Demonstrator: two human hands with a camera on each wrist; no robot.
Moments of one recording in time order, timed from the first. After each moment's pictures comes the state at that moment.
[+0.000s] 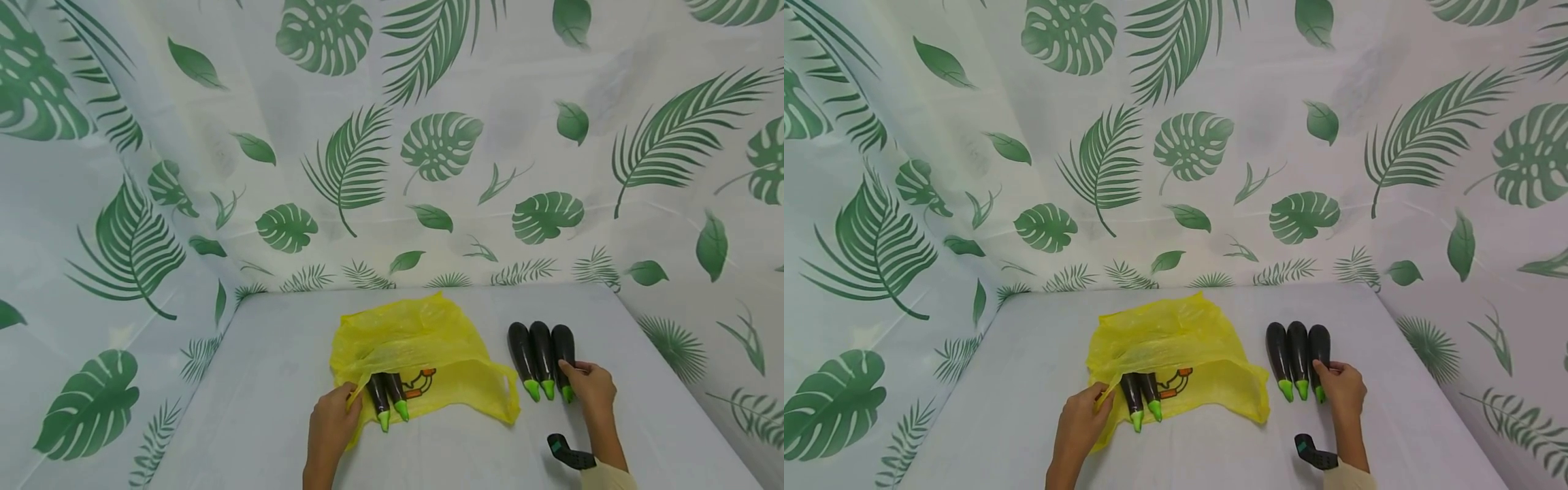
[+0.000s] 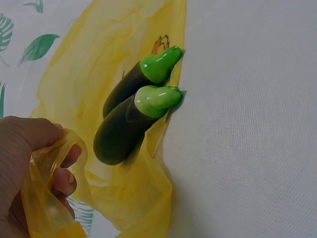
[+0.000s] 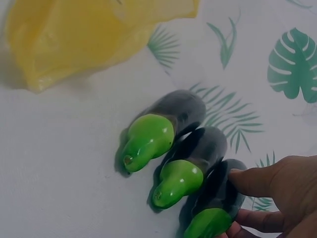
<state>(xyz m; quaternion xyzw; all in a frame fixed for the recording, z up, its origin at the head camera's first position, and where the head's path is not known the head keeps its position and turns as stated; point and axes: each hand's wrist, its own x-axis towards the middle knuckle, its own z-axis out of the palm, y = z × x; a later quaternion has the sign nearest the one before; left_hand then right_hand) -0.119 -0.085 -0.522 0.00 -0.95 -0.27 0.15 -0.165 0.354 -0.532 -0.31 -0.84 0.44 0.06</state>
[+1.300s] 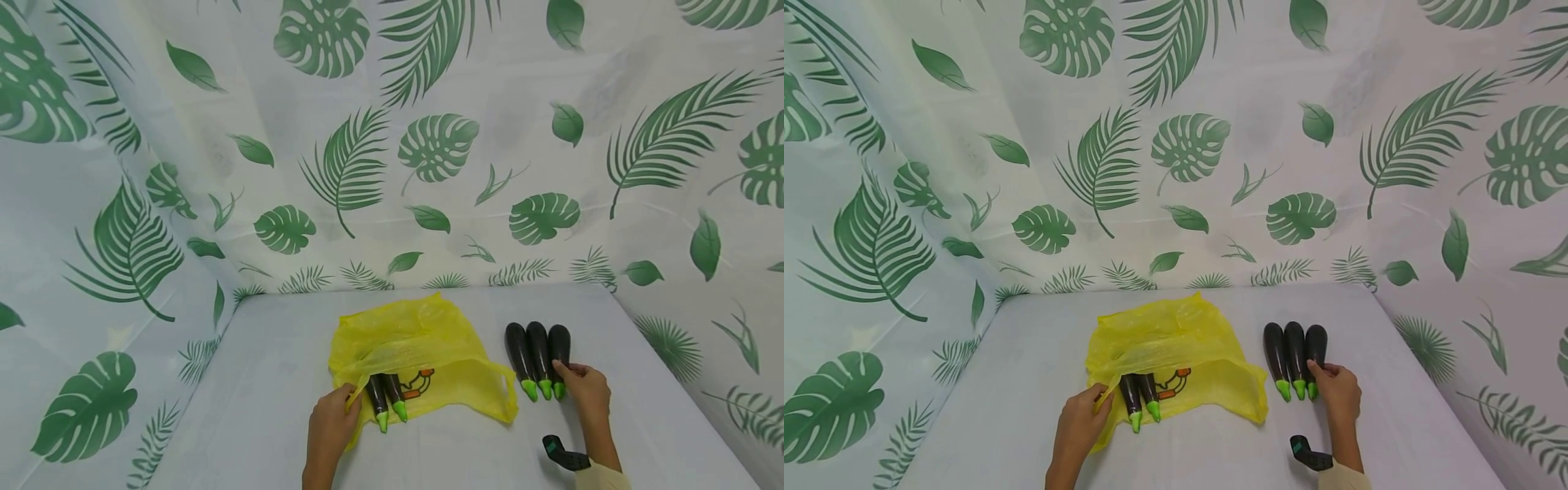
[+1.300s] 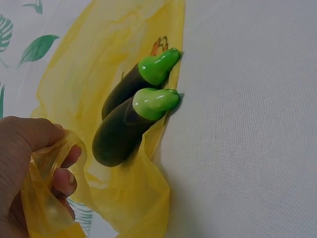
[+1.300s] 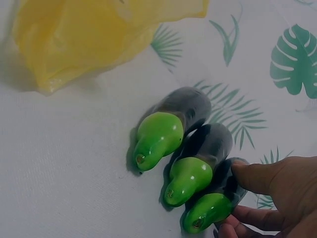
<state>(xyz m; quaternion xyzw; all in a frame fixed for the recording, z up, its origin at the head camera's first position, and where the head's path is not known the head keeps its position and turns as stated) -0.118 -0.084 -0.522 -0.01 -0.95 -0.27 0.15 -0.158 0.352 -0.535 -0.31 -0.84 0.44 0.05</state>
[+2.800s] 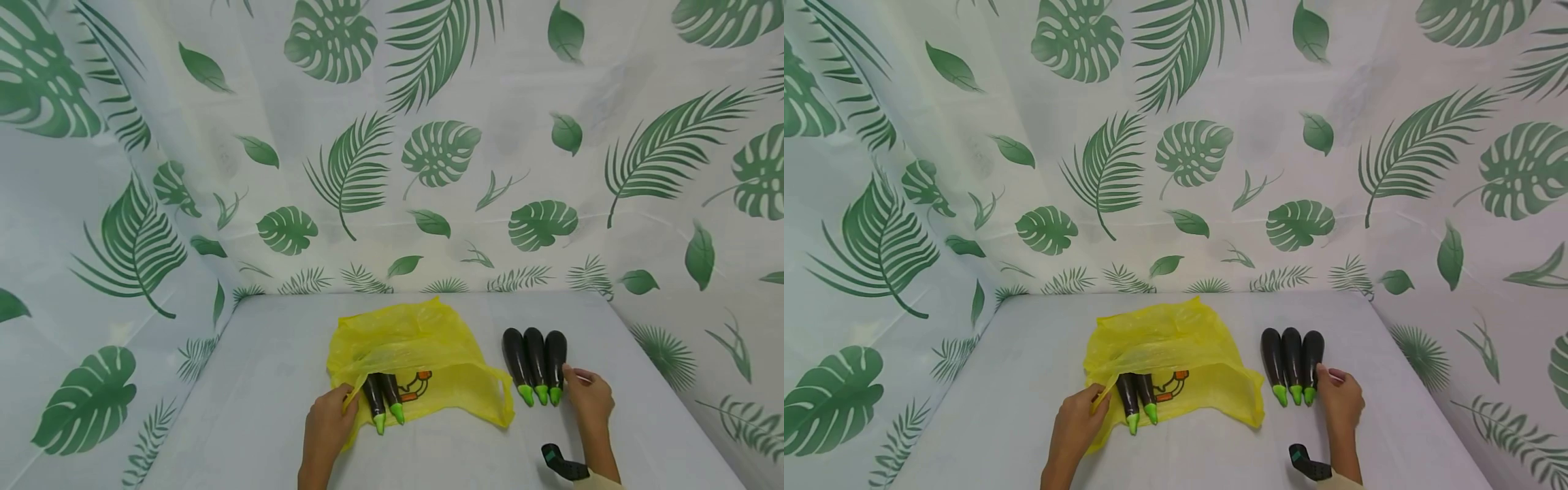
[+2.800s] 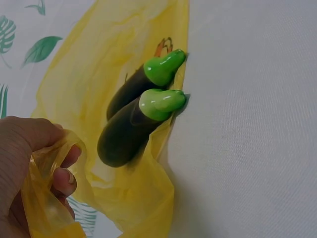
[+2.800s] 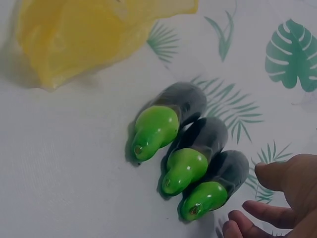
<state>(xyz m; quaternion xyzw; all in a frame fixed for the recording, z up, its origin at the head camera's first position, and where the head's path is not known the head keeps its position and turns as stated) -0.117 -0.086 -0.519 -0.01 -0.95 -0.27 0.14 -0.155 0.354 -0.538 -0.34 -0.81 0.46 0.11</state>
